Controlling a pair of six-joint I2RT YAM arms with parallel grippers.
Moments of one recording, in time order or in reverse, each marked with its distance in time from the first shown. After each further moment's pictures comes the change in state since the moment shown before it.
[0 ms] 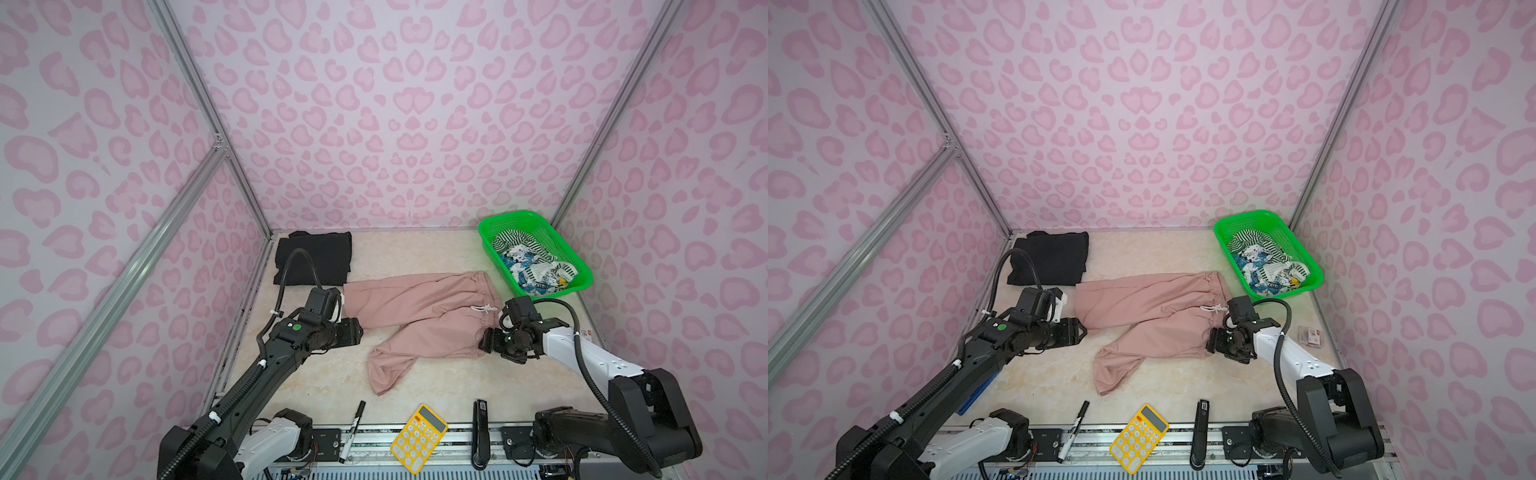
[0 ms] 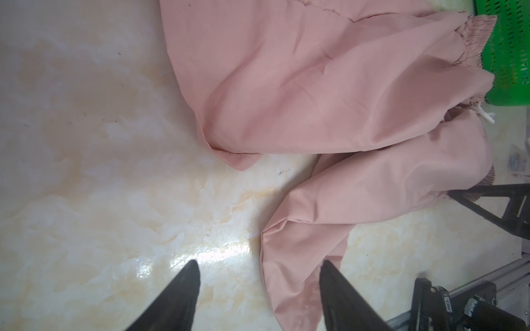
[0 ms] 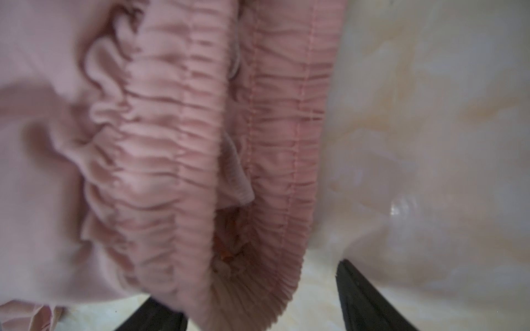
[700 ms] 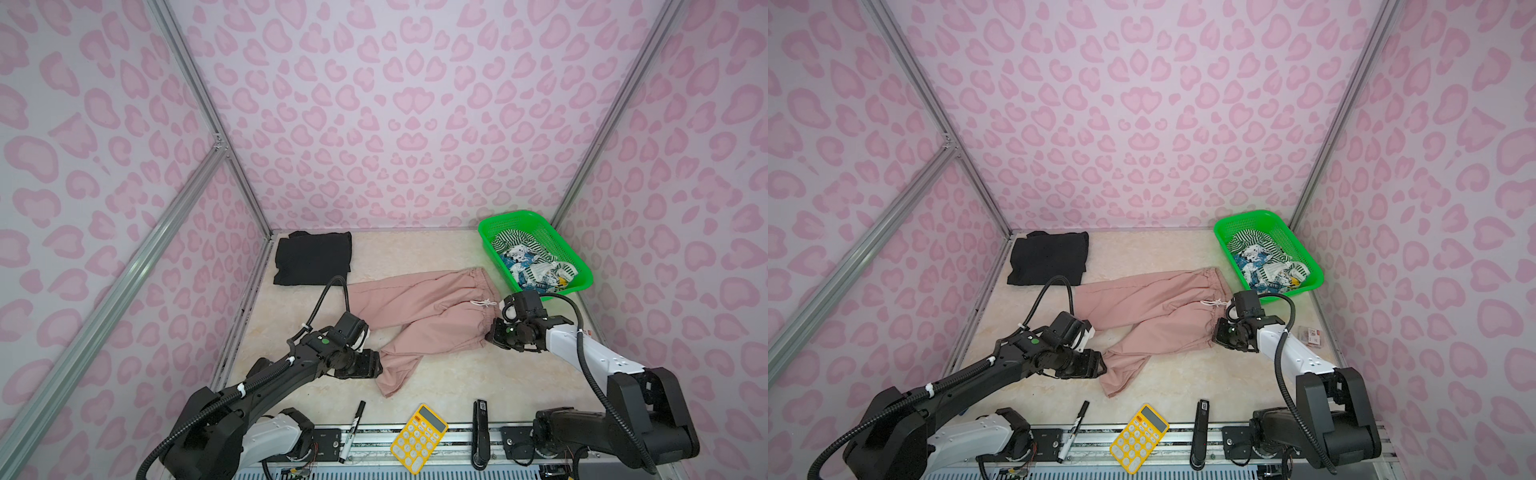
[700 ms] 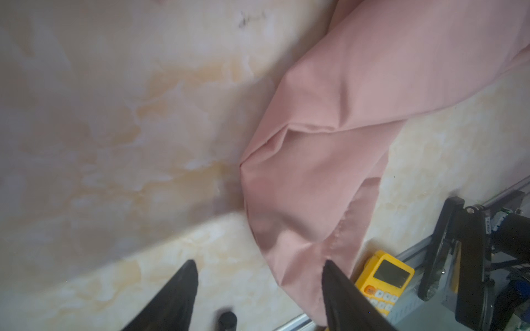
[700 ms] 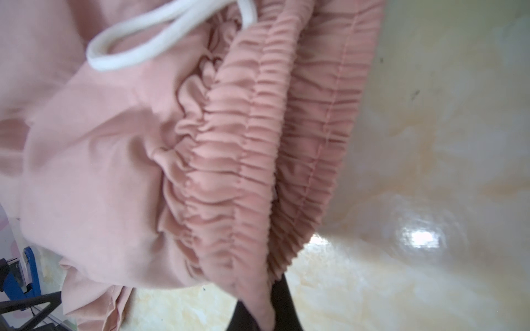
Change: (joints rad) left arm -0.254 0.108 -0.195 0.088 0.134 -0.112; right arm -0.047 0.010 0.043 0.082 -0.097 0.000
